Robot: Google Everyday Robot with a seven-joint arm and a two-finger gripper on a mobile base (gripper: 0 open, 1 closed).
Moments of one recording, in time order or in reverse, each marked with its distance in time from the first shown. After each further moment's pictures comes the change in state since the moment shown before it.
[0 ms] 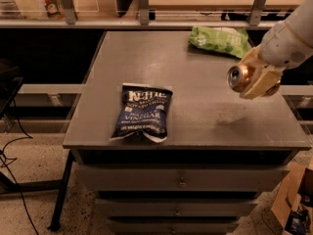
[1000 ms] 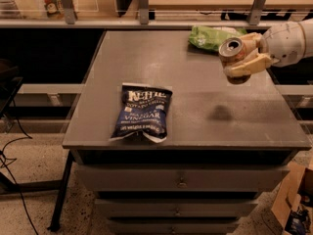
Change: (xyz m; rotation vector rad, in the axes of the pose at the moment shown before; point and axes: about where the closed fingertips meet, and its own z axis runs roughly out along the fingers) arm -0.040 -0.047 -0.020 0.090 -0.730 0.018
